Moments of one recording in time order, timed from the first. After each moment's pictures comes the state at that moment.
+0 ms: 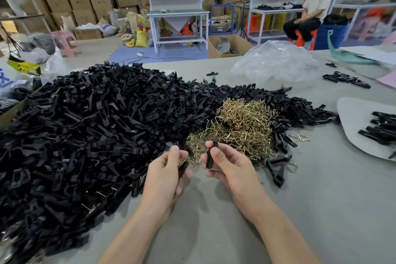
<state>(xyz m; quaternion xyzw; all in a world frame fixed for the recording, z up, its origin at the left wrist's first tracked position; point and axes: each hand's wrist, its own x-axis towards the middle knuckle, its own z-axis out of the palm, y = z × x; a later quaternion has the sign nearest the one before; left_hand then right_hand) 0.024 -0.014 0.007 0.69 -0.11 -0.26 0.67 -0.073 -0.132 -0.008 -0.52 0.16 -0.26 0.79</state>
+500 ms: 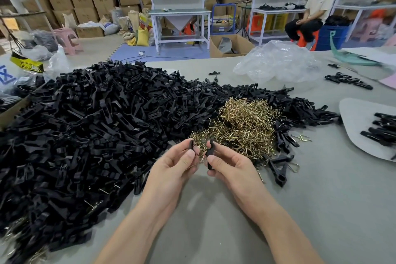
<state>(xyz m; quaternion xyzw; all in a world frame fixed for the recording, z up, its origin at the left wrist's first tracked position) 0.024 -0.014 0.006 0.50 -0.14 -0.34 0.78 -0.074 -0.133 -0.014 -0.57 0.16 -0.23 0.77</state>
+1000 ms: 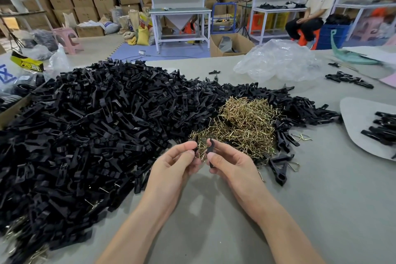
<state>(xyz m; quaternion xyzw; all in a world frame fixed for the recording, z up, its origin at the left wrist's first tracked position) 0.024 -0.016 0.004 0.51 -0.13 -0.32 0.79 -0.071 -0.137 -0.018 -0.57 0.18 -0.26 0.76</state>
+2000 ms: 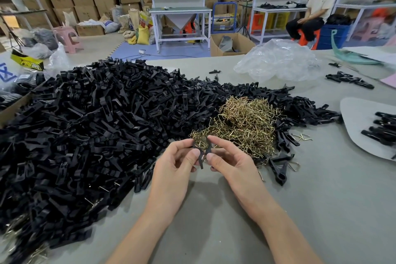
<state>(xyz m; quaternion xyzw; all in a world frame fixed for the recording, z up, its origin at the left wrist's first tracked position) 0.018 -0.011 0.000 0.66 -0.30 -0.14 0.68 -0.078 -0.131 -0.009 -0.65 0.18 -0.27 0.68</state>
